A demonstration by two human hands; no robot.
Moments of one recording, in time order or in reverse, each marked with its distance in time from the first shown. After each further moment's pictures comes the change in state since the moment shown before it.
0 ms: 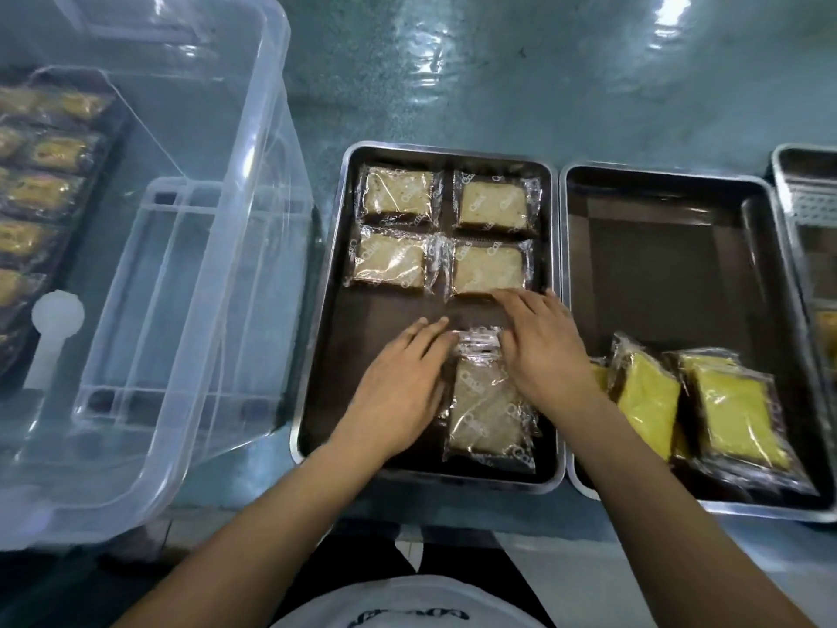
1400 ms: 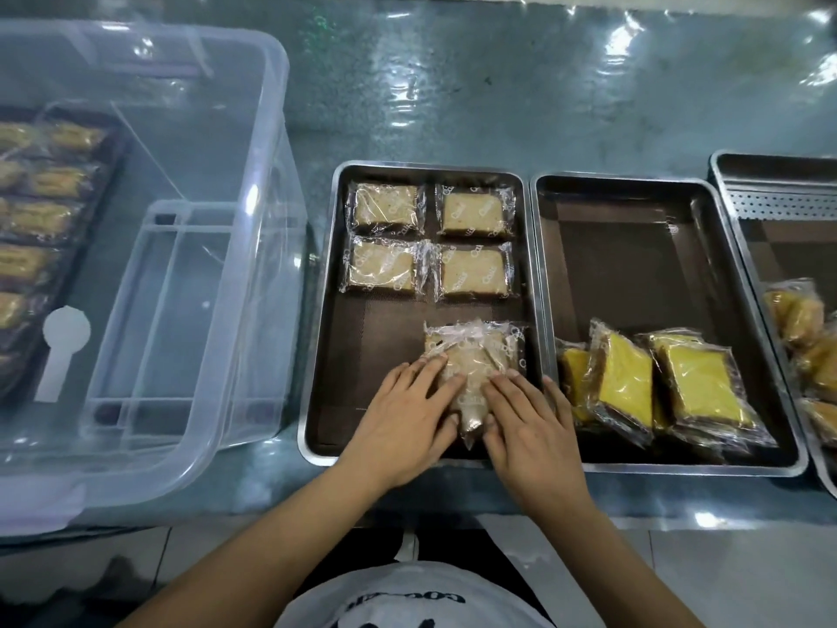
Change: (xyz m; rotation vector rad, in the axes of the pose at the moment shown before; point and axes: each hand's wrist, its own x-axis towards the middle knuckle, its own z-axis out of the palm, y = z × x) left_hand -0.043 0.005 0.028 0.180 -0.091 0.107; right_hand -0.124 -0.022 0.046 -0.182 0.141 -0.002
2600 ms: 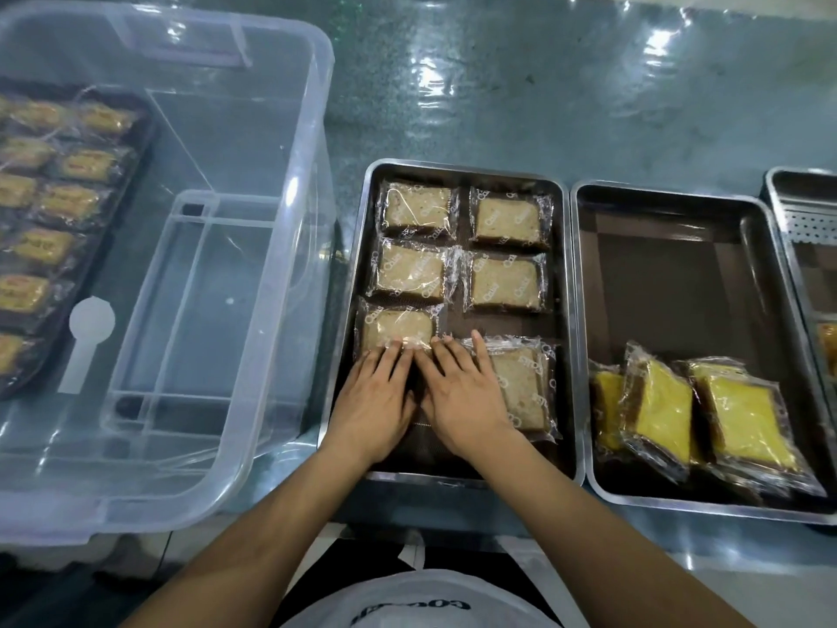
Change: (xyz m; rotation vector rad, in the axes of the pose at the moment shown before) left_hand 0.005 -0.069 0.009 -0.047 -0.049 -0.306; right_hand 0.108 -0.075 0.030 -0.102 -0.359 -0.179
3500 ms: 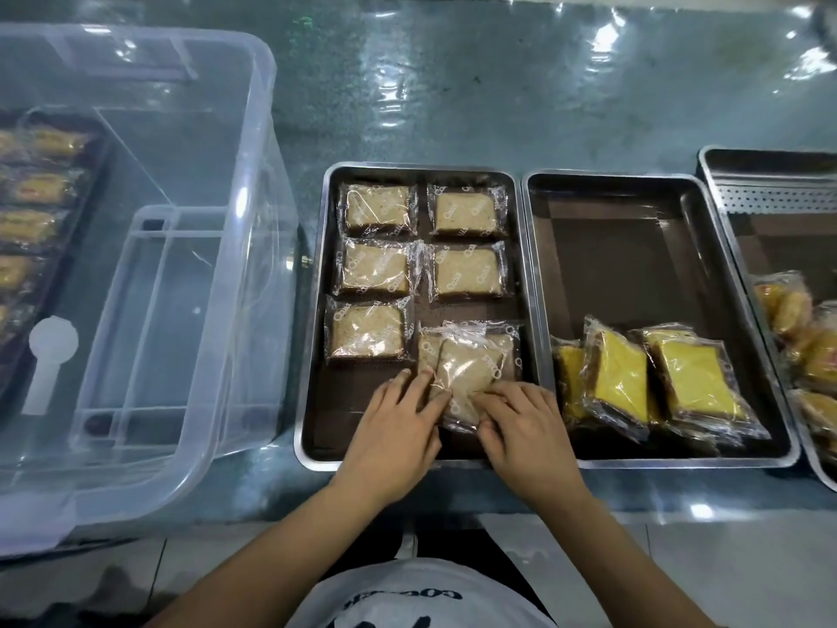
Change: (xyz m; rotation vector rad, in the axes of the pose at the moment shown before) left_hand -0.037 0.060 0.005 0.063 -0.018 0.238; right_hand -0.114 0.061 0.022 0.258 0.389 0.137
